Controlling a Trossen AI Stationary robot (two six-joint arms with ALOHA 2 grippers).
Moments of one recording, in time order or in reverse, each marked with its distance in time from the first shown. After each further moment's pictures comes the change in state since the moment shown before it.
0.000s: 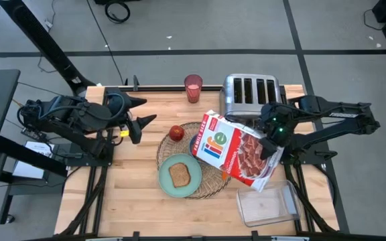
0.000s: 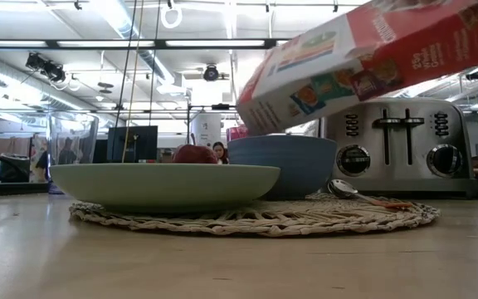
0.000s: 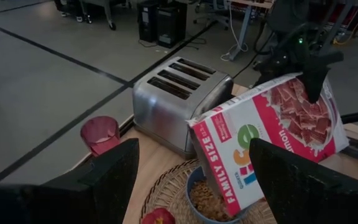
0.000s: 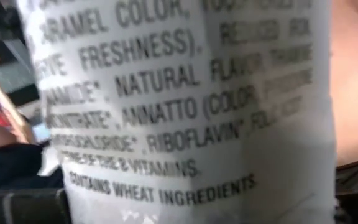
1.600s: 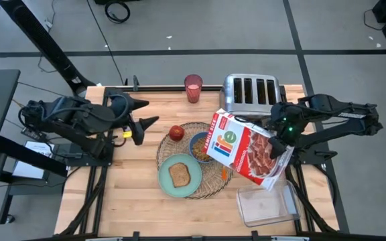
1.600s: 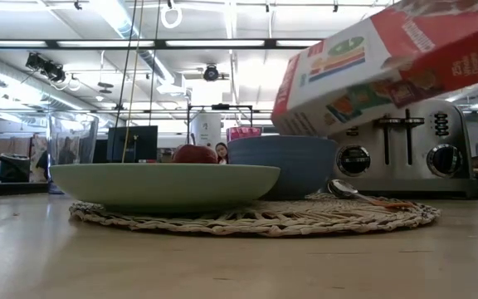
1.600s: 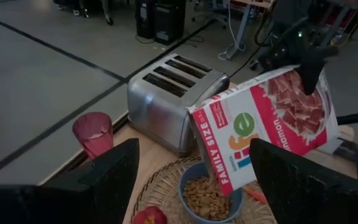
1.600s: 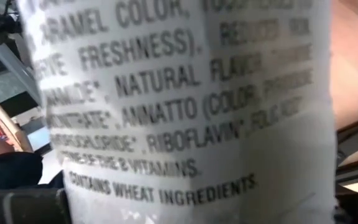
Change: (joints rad) left arm 0.001 0.018 0.000 0.008 0.013 -0.037; right arm 0.014 -0.093 0.000 -0.124 0.024 0.041
